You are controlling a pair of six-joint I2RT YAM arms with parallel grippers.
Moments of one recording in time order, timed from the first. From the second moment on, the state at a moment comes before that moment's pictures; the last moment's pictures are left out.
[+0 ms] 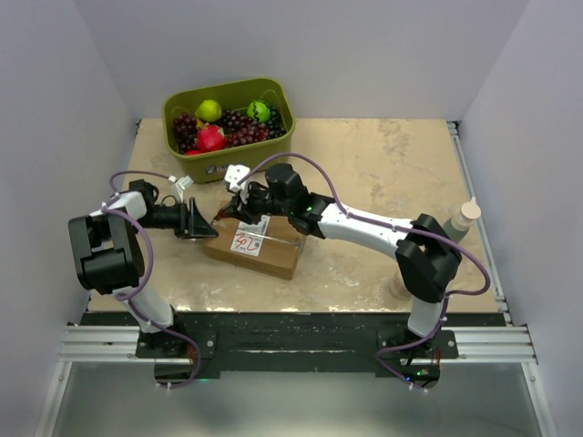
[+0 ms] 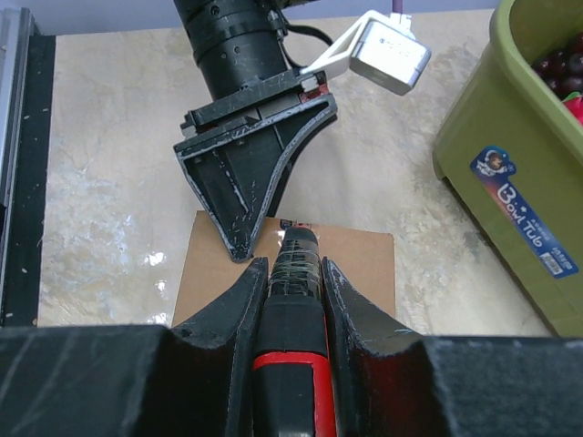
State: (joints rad) left arm 0.28 1.74 0.99 -0.80 1.05 0.42; right arm 0.91 1.82 1.38 0.16 -0.38 -0.22
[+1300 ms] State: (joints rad) left arm 0.28 1.74 0.99 -0.80 1.05 0.42; right arm 0.92 1.83 1.38 0.20 -0.28 -0.10
